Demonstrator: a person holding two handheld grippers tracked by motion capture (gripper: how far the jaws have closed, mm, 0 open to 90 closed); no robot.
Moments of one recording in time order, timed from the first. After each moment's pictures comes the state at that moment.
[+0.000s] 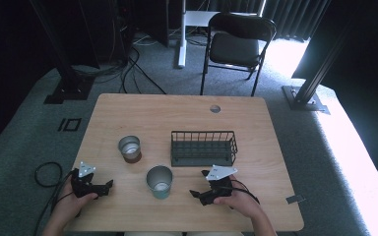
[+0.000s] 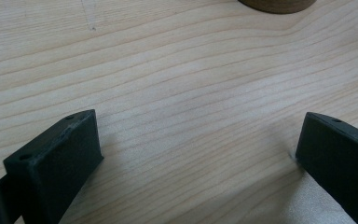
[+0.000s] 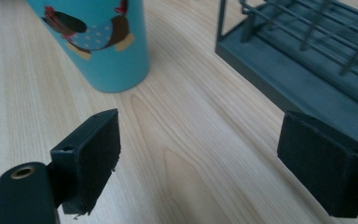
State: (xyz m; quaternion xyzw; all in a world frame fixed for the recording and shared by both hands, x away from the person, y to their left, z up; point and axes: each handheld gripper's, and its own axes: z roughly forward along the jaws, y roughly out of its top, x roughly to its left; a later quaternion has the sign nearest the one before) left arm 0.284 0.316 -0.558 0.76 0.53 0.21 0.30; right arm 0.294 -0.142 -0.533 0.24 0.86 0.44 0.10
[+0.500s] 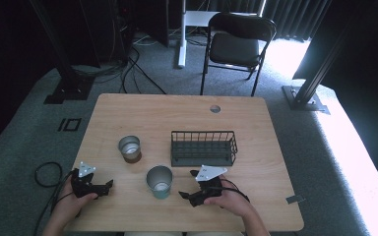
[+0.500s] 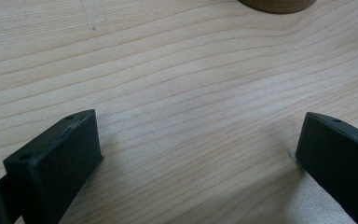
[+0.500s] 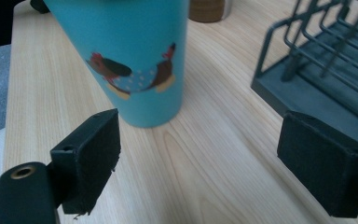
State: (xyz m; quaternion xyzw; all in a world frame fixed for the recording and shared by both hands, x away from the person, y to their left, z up) left arm 0.284 0.316 -0.558 0.76 0.53 0.21 0.30; right arm 0.291 -0.110 -0.526 0.21 0.86 0.47 0.08
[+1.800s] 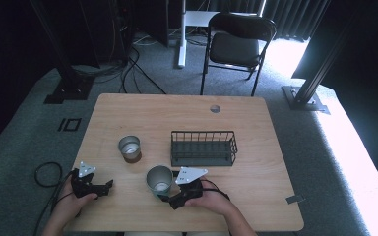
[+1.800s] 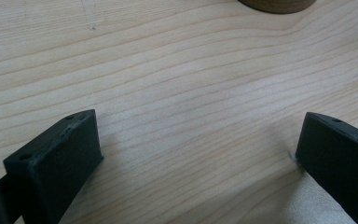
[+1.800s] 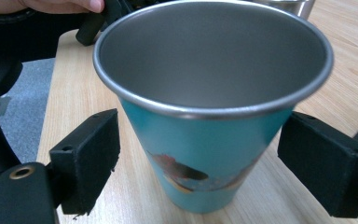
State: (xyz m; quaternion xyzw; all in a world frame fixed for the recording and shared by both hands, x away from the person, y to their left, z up) left arm 0.284 0.316 -0.558 0.76 0.53 0.21 0.30; right arm 0.289 -0.054 -0.526 0.15 0.84 0.52 0.07
